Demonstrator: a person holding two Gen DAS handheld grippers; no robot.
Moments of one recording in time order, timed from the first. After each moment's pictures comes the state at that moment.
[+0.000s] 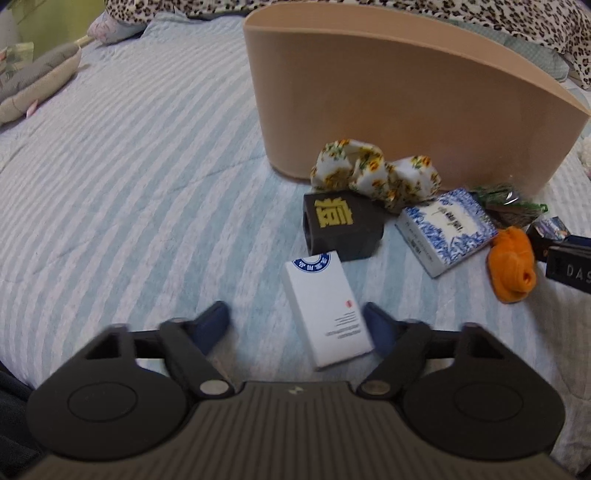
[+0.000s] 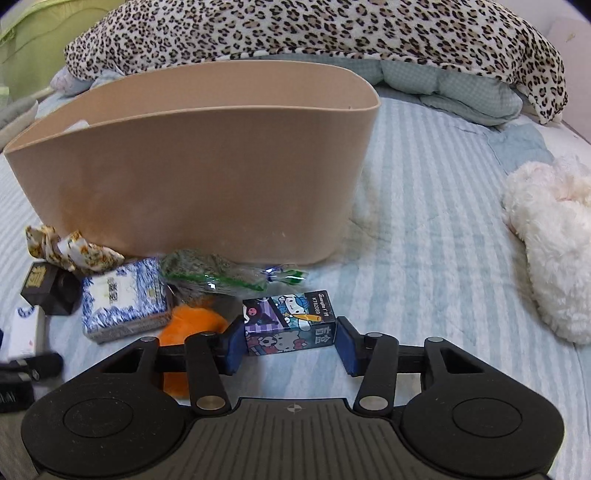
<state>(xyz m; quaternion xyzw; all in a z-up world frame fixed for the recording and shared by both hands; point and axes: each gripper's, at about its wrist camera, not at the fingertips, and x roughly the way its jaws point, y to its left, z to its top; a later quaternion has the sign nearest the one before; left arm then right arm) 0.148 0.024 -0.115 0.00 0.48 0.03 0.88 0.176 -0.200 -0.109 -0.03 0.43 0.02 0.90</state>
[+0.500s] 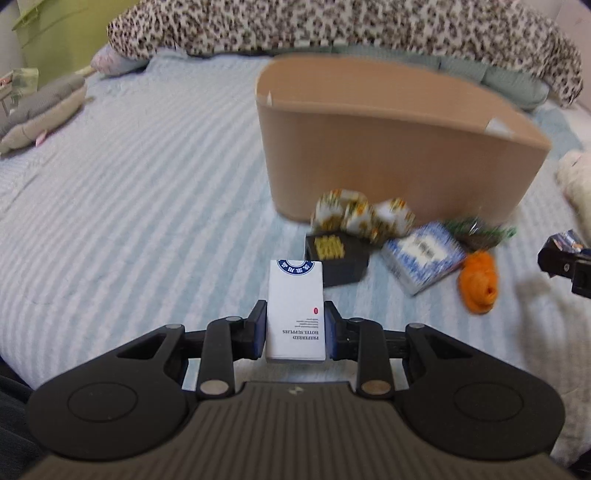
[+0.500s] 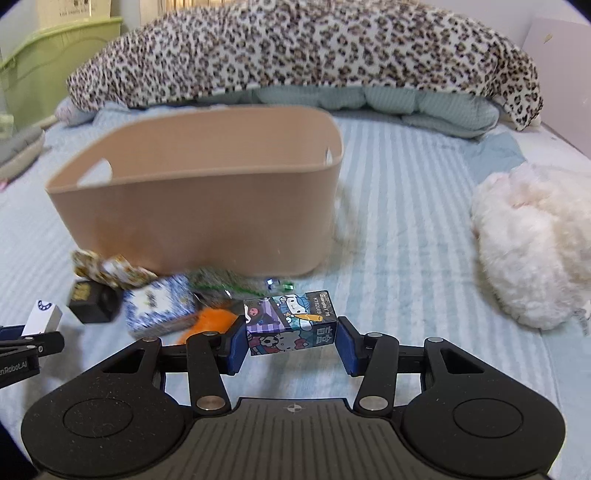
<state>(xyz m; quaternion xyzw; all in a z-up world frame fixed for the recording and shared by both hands) 0.121 0.032 -0.071 0.00 0.43 0.02 0.90 0.129 -0.210 -0.058 0.00 0.40 0.02 0.92</state>
